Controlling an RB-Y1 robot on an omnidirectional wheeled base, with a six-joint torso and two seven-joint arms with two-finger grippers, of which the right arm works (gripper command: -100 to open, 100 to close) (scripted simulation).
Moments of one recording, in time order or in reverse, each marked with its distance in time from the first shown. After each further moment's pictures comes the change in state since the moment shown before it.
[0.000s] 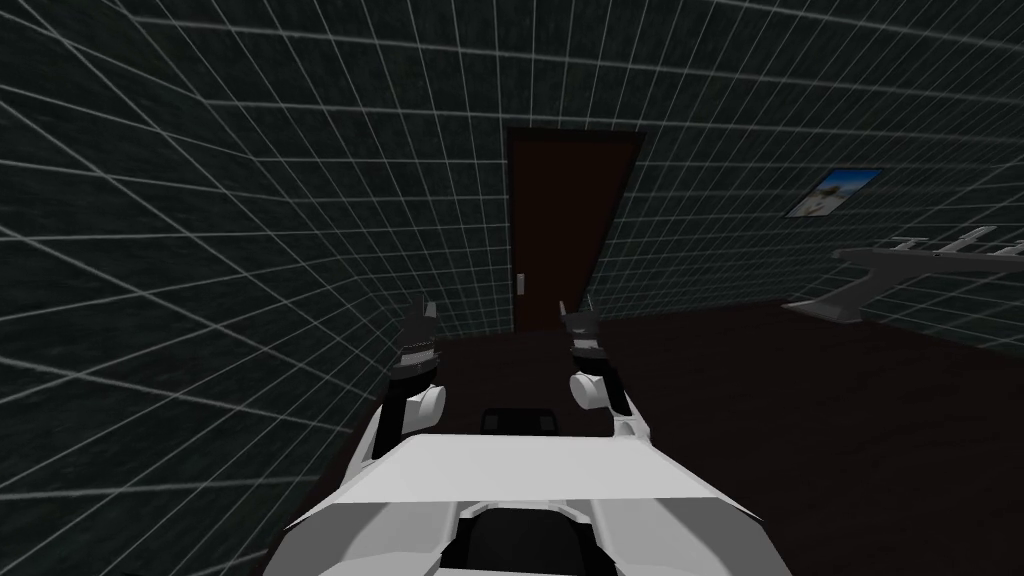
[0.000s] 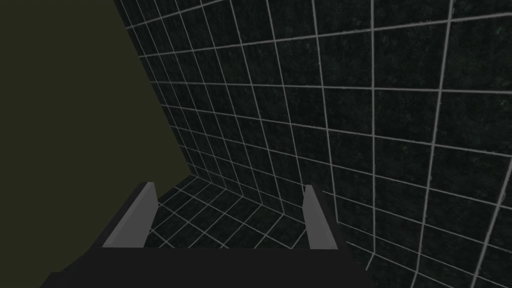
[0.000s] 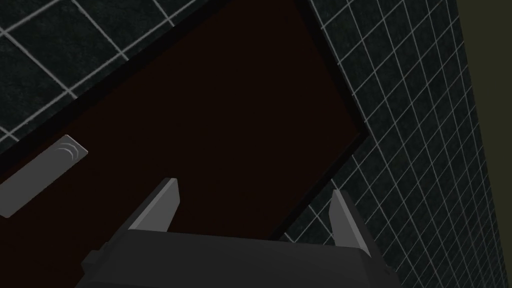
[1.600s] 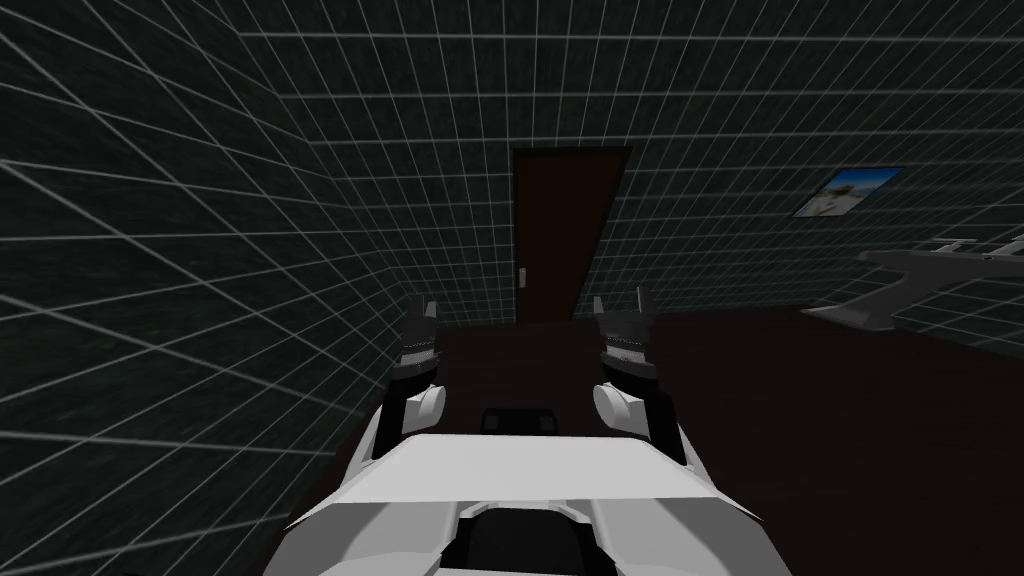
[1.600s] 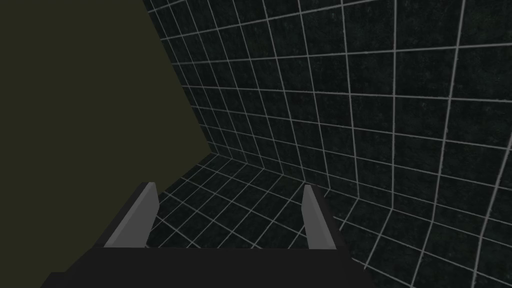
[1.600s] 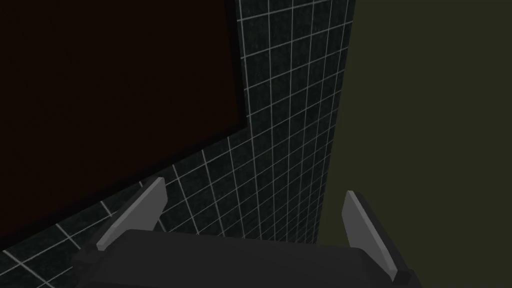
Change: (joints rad) arm 0.180 0.122 -0.159 -0.279 0.178 0.001 0.283
